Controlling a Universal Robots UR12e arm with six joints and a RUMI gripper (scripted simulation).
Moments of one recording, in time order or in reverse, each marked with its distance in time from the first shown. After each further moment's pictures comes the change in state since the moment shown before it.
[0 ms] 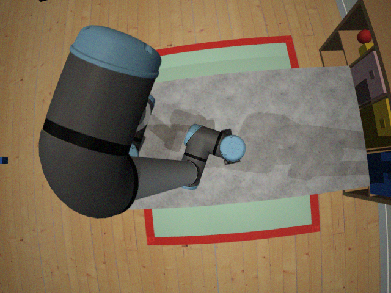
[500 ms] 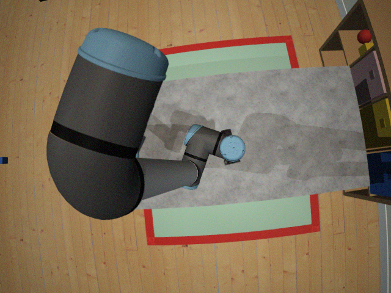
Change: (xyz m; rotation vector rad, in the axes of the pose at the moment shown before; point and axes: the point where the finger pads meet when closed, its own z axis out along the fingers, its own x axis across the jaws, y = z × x) arm 0.000 0.000 0.005 0.000 0.000 0.000
